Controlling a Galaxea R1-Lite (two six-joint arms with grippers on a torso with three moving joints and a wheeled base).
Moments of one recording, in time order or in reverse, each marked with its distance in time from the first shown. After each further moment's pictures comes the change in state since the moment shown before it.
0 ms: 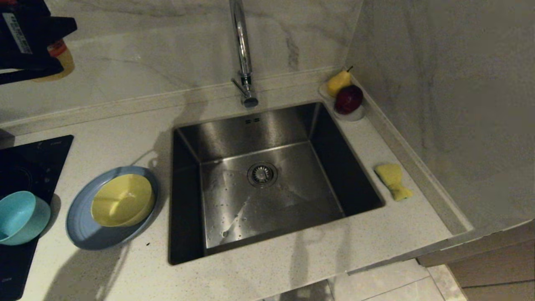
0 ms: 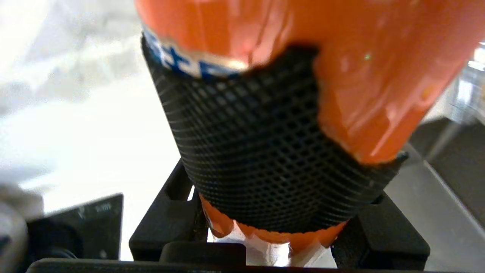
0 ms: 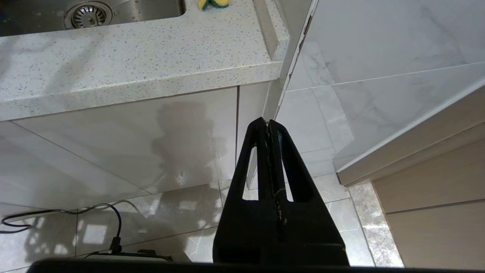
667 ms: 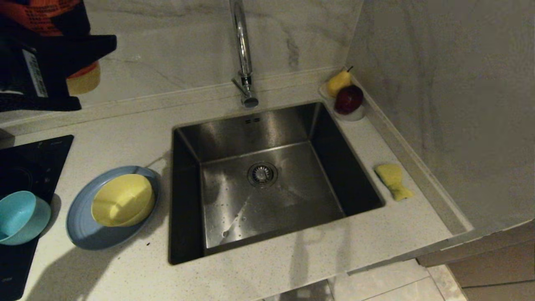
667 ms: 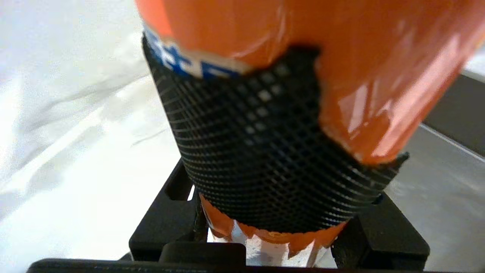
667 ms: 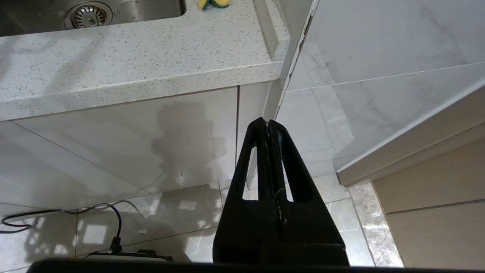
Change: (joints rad) left arm -0.253 -0.042 0.056 0.021 -0.012 0.340; right arm 0.000 0.000 0.000 0.000 0.000 0.000
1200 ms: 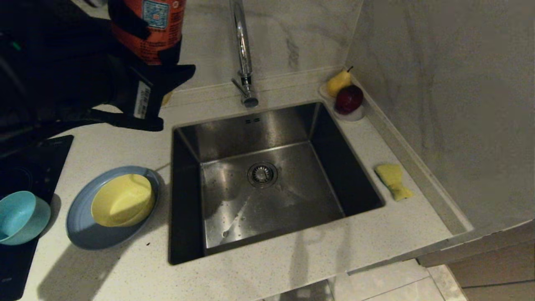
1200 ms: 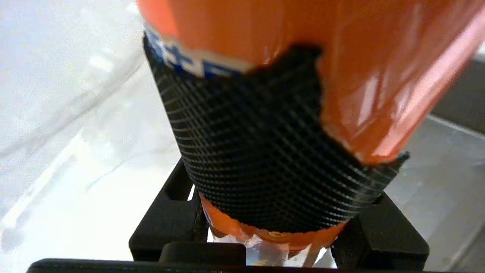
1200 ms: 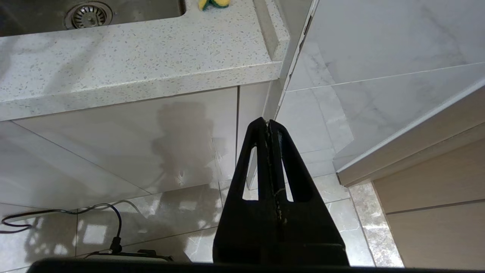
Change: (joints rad) left arm -0.163 0.168 -0.074 -0.003 0.076 0.116; right arm 0.000 0.000 0.000 0.000 0.000 0.000
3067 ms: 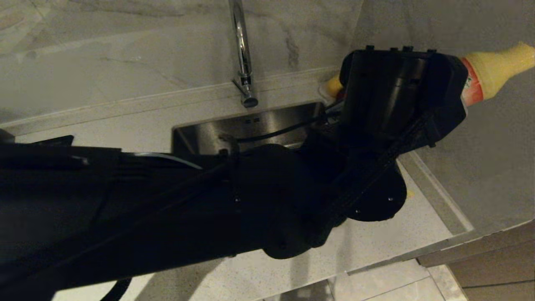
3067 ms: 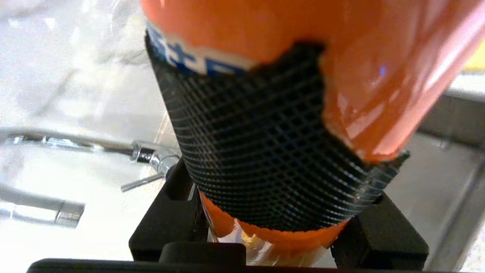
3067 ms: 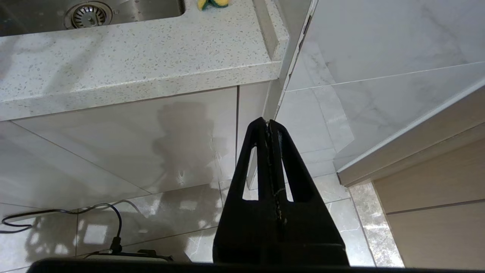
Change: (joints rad) left arm -0.337 0.794 -0.631 0.003 0.323 0.219; right arm 0.000 0.000 0.000 0.000 0.000 0.000
